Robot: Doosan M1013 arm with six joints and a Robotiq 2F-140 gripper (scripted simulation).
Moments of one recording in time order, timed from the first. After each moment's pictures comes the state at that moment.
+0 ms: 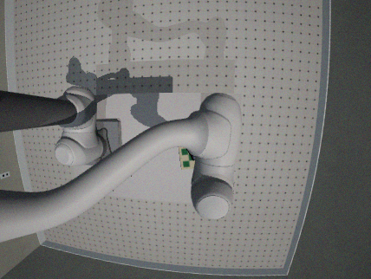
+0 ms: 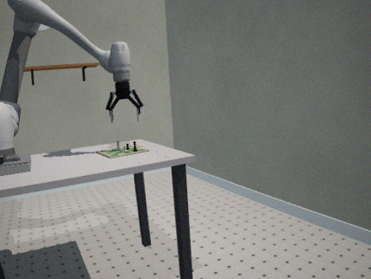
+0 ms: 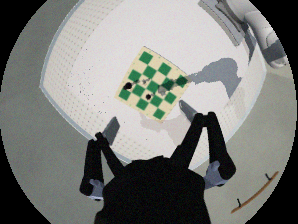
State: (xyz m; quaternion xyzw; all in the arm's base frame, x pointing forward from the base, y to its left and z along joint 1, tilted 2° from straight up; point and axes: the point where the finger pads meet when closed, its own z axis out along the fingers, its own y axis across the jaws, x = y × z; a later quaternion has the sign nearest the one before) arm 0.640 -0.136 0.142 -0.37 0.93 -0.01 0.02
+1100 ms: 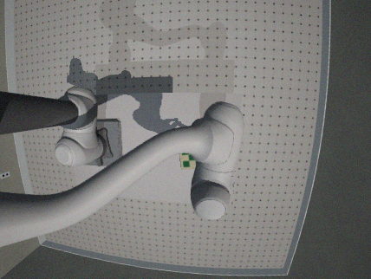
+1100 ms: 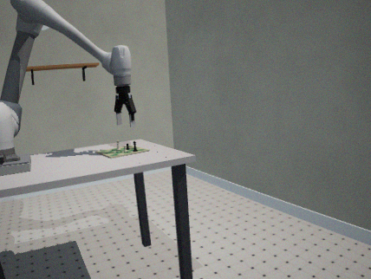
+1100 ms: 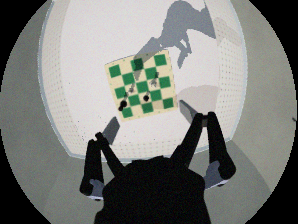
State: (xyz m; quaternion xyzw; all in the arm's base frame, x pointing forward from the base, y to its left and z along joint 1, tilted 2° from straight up) arm 0.640 -0.136 0.119 0.01 1.00 0.02 0.03
